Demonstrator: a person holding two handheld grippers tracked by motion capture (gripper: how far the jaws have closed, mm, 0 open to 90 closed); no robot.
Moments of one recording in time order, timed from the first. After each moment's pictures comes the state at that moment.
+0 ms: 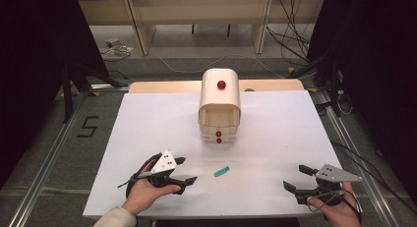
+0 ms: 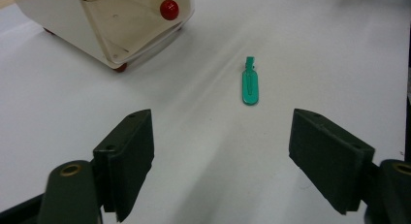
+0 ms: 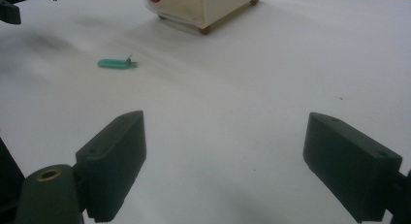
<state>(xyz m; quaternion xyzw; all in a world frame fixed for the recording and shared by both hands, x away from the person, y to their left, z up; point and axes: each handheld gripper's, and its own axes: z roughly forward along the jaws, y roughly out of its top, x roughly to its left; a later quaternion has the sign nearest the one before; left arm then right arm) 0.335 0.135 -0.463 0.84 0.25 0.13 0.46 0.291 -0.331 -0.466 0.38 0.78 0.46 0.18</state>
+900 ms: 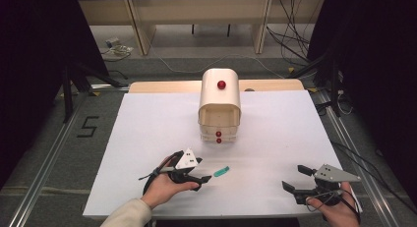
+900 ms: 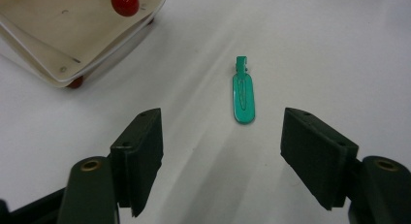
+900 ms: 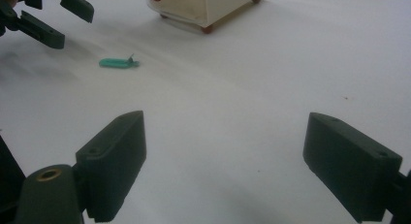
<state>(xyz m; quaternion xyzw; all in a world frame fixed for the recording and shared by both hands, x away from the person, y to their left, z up) 0.356 0.089 -0.478 0.87 0.22 0.12 0.42 0.291 -0.328 -0.467 0.38 0.78 0.46 0.18</state>
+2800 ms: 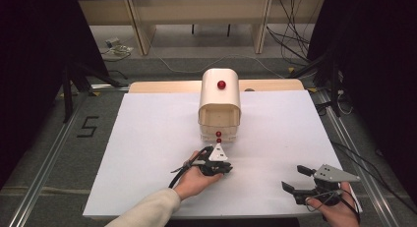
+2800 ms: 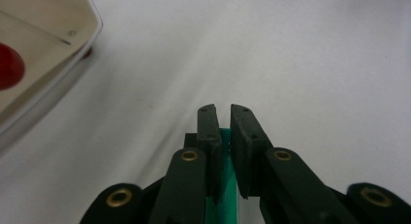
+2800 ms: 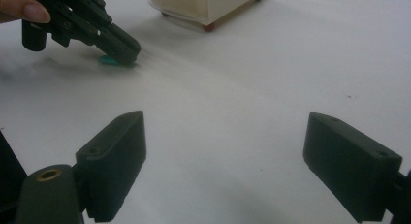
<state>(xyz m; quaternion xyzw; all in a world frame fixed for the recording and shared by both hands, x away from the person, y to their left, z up) 0.380 0.015 -0.488 0.89 0.21 0.09 0.41 0.291 -0.327 -0.467 0.38 0.78 0.46 0.18</state>
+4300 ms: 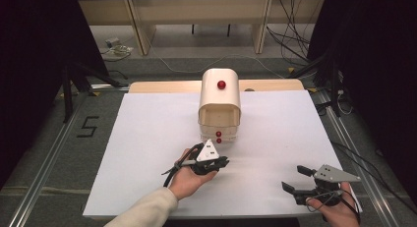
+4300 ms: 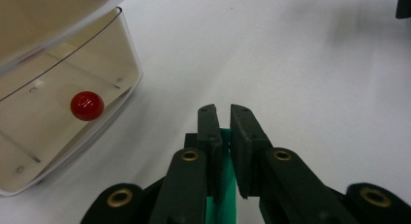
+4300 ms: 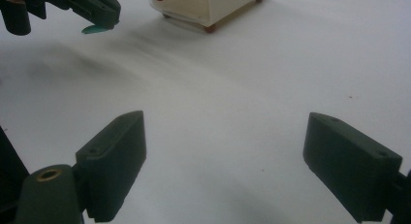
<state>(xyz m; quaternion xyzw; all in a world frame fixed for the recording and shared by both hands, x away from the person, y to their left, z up) 0.369 0.036 -0.461 0.85 0.21 0.12 0.46 0.291 -0.327 -0.467 0.38 0.78 0.46 0.18</state>
